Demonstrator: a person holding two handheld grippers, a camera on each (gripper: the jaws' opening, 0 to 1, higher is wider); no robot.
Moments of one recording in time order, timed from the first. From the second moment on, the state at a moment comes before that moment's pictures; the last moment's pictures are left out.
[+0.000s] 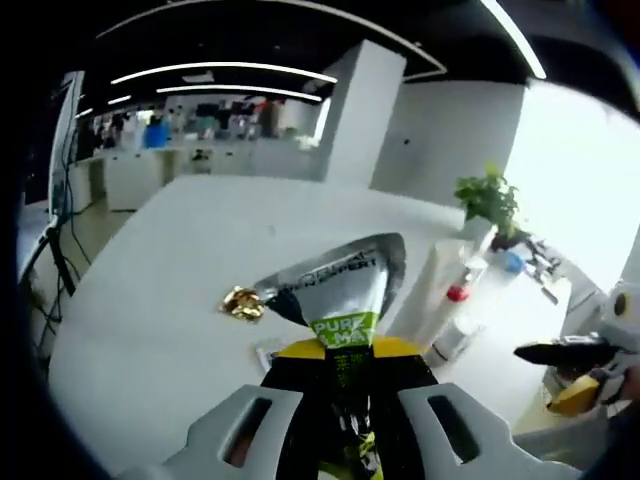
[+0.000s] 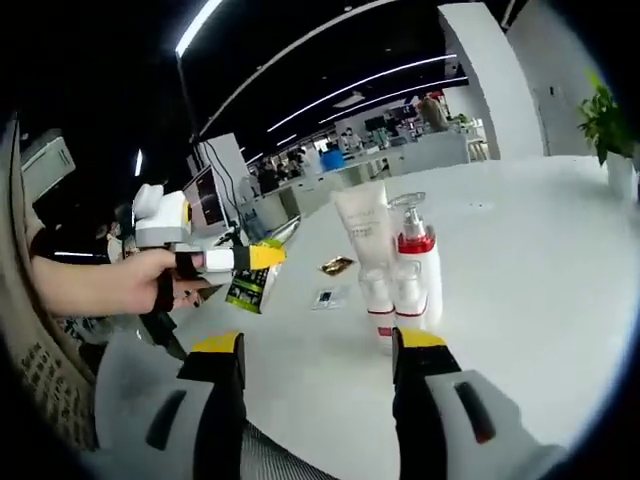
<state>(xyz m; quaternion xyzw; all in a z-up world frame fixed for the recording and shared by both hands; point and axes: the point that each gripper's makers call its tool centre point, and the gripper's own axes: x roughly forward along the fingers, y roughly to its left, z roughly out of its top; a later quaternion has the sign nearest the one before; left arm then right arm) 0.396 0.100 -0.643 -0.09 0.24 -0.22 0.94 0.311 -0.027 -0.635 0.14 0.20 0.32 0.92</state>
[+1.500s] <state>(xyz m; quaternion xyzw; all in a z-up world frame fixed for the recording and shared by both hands) 0.284 -0.006 -0.627 -0.09 0.24 -0.45 0.86 0.300 -0.005 -0.593 0.34 0.17 0.36 0.85</state>
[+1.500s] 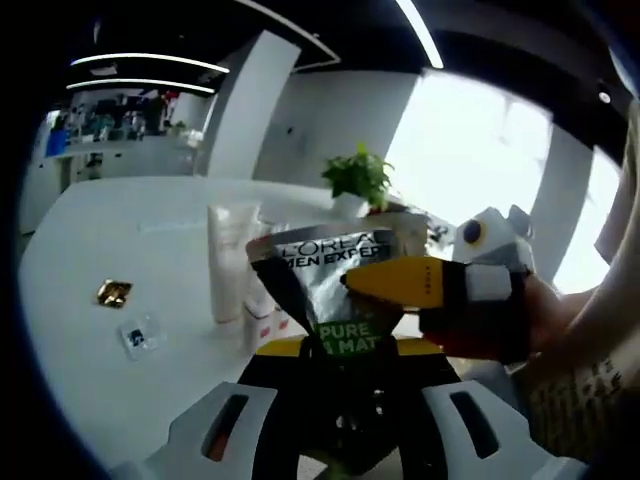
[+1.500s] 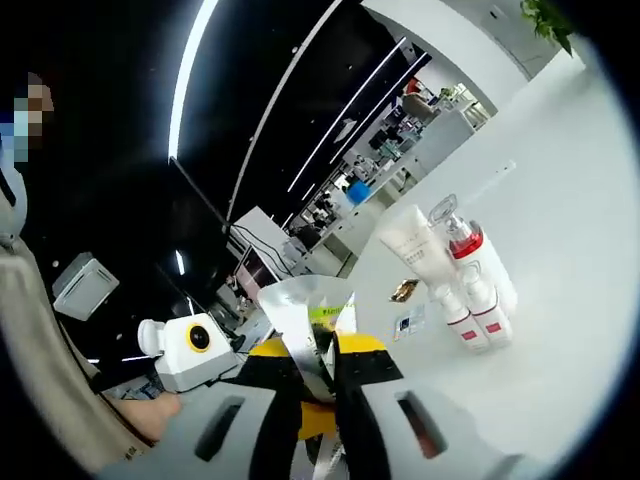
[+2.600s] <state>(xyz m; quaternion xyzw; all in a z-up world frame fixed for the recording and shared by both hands) 0.265 0.020 -0.580 -0.24 0.28 -0.58 0.73 0.296 -0.001 -0.537 0.41 0.16 0.47 0.77</state>
